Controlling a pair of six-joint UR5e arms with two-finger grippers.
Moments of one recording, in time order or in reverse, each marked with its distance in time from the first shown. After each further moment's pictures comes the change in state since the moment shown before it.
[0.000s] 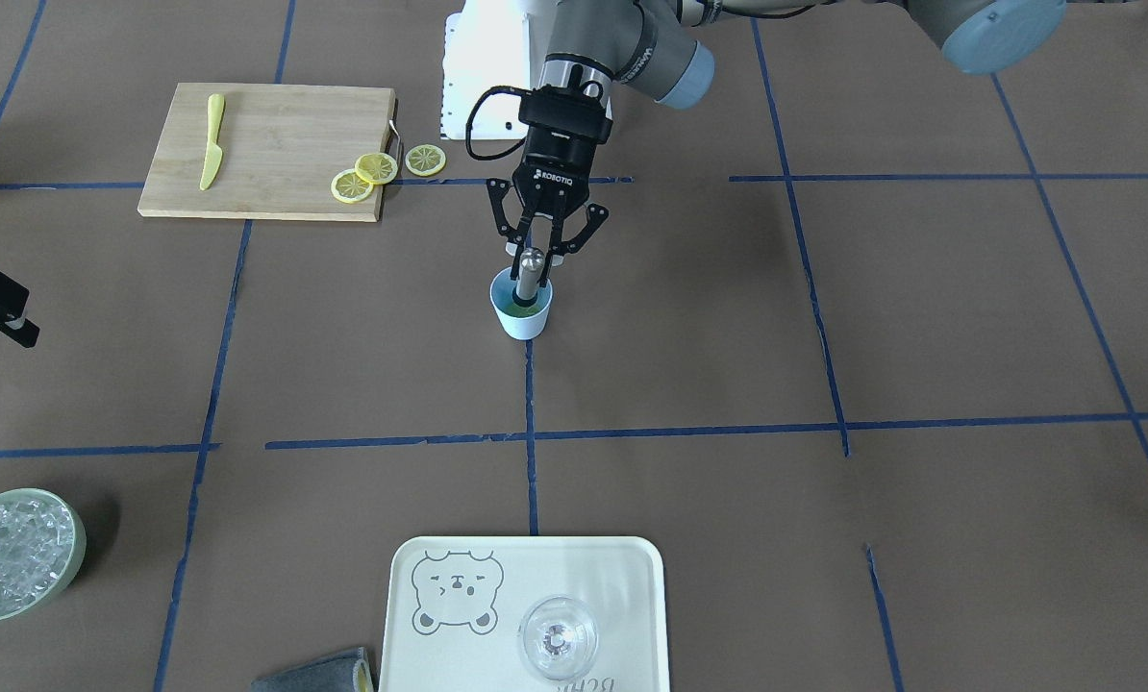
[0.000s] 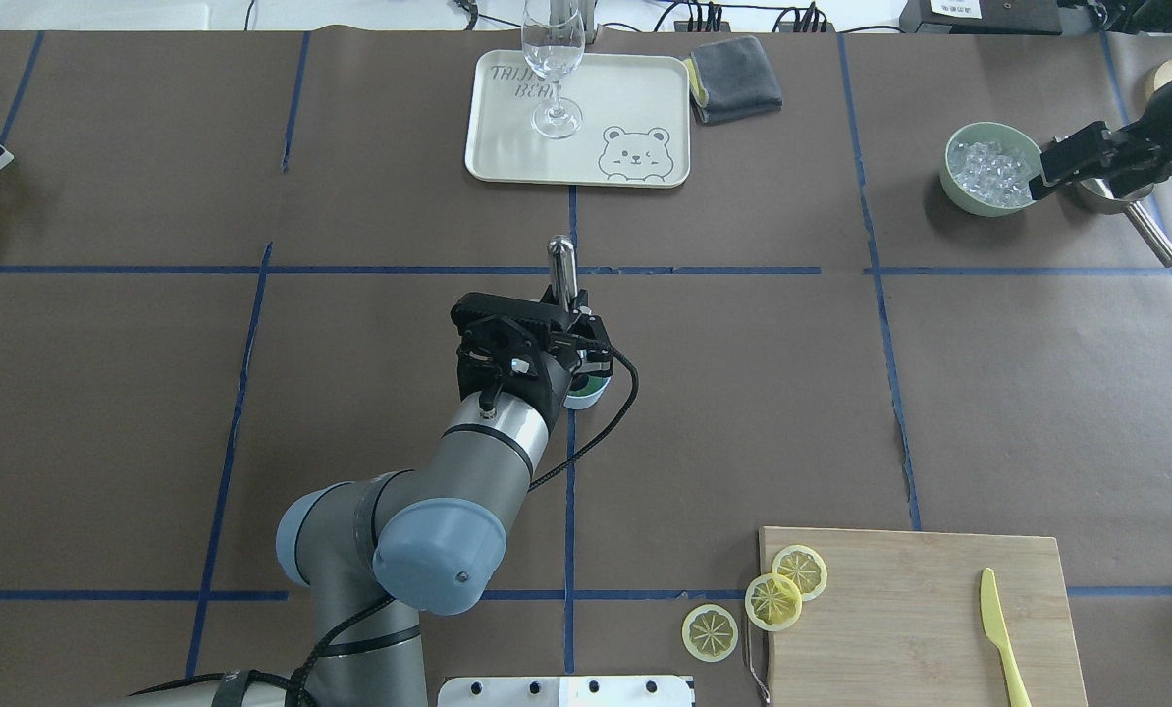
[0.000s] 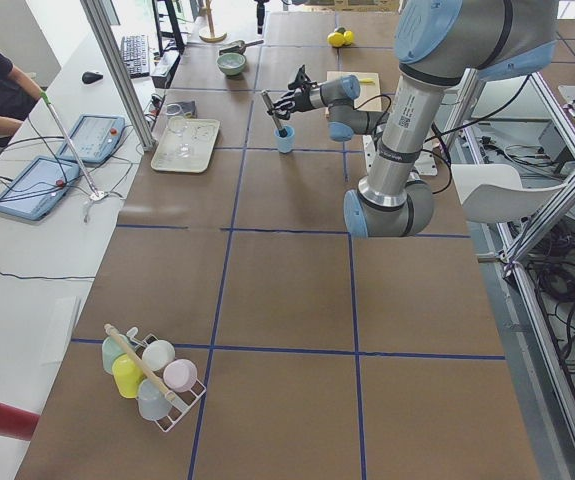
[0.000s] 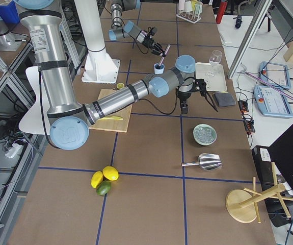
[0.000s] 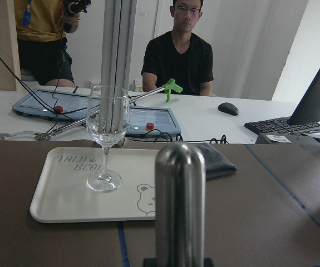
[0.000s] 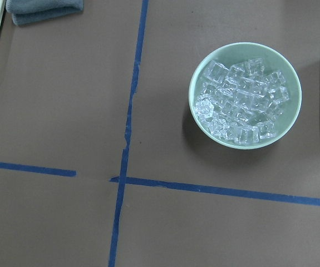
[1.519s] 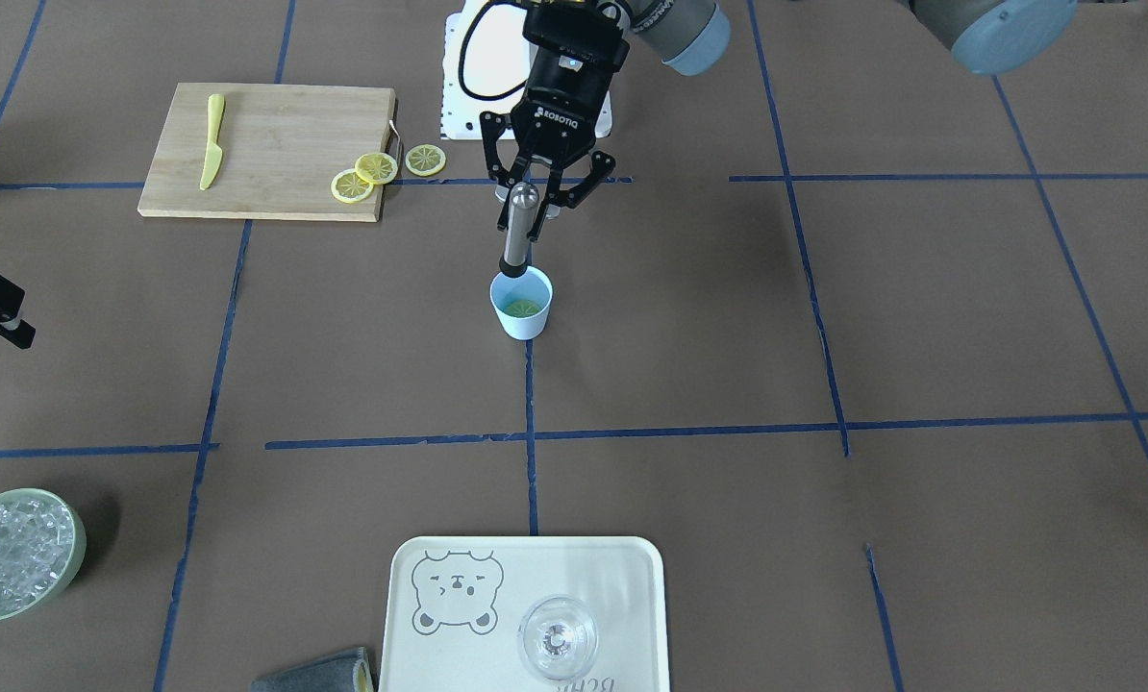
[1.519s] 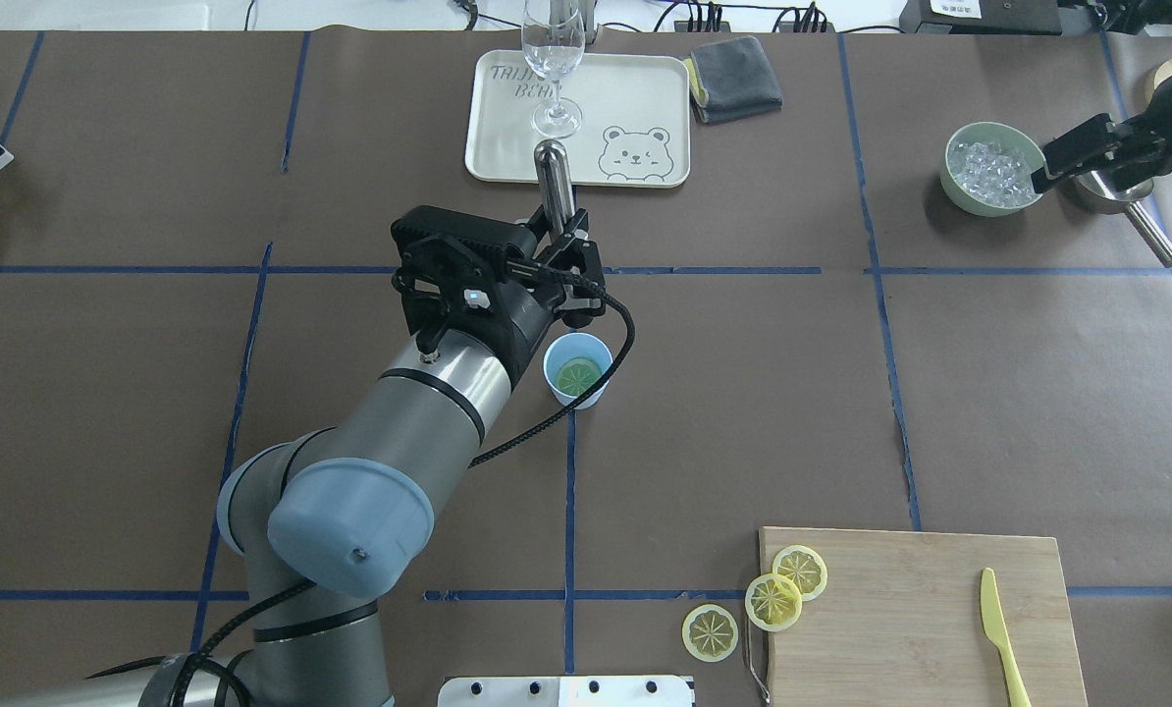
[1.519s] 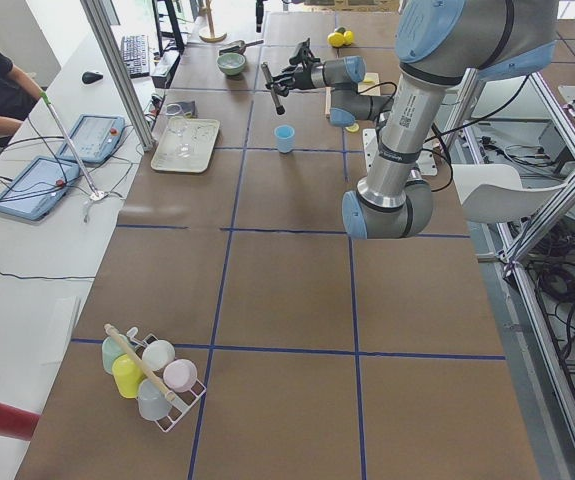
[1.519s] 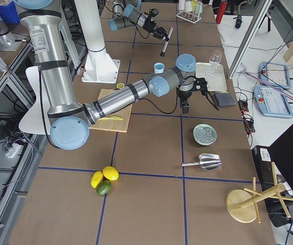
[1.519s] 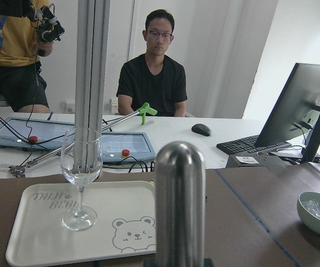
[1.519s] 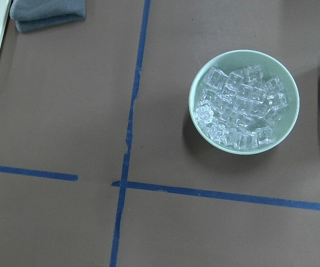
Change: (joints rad) left arm -0.071 0.024 -0.204 -0.023 -0.041 0.152; right arm 0.008 0.006 0.002 0.000 -0.001 -0.001
